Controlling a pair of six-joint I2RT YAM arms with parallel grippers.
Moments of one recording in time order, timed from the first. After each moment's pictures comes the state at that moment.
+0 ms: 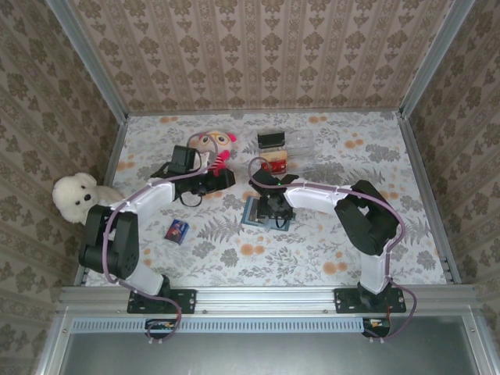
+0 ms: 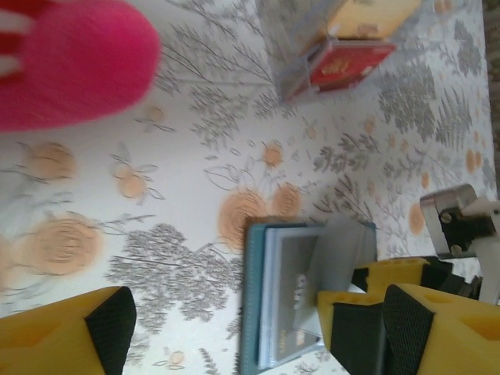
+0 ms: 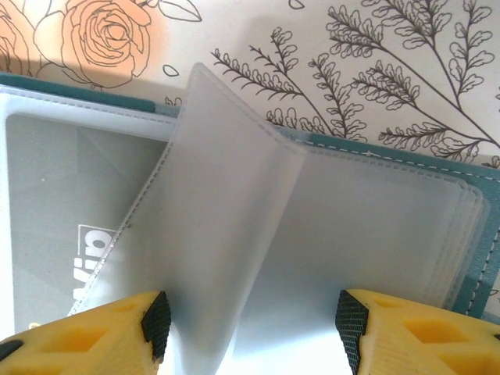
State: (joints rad) left arm -0.34 1.55 0.93 -0.27 0.57 -0.46; right arm 0.74 1.91 1.23 -0.65 0.11 0.81
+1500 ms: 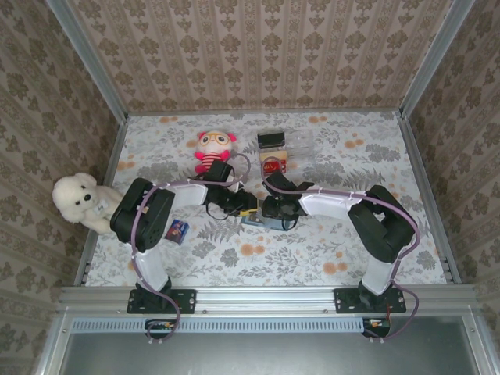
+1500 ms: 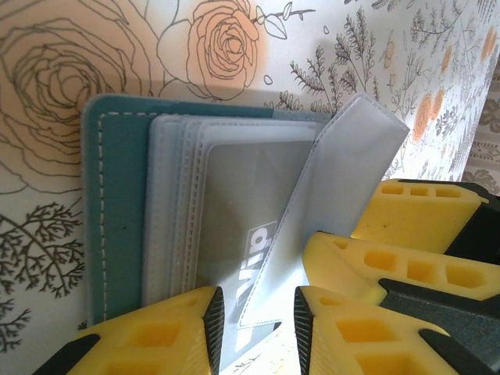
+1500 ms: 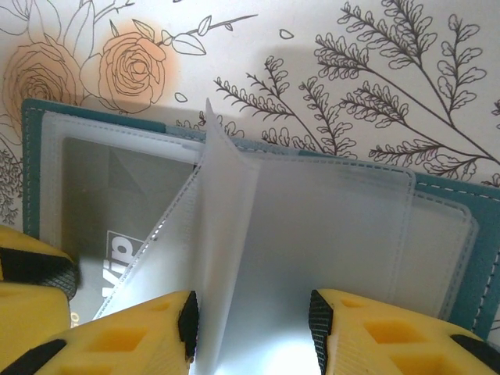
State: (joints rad) left arm -0.55 1.83 0.95 -0.18 0.73 -0.65; right arm 0.70 1.78 1.03 -0.38 0.02 0.81
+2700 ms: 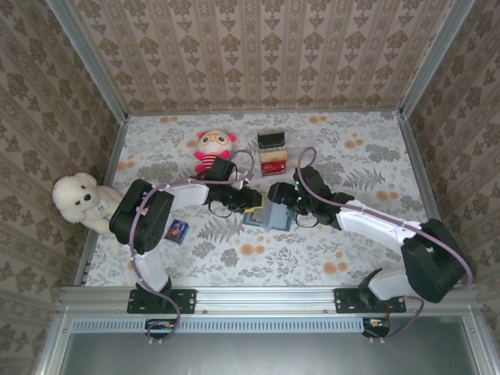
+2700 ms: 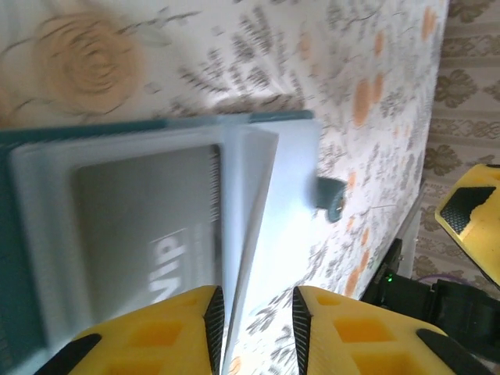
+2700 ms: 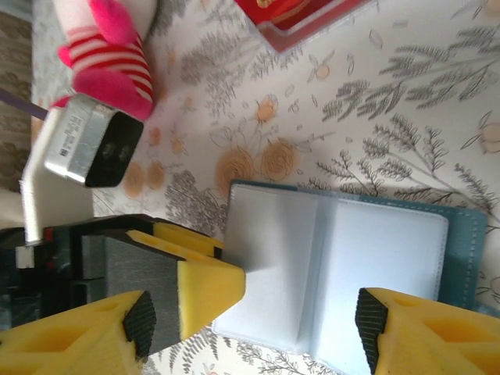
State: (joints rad) left arm -0.58 1.81 0.97 -0.12 0.80 -0.64; right arm 0.60 1.36 0.78 -0.12 -0.06 0.93
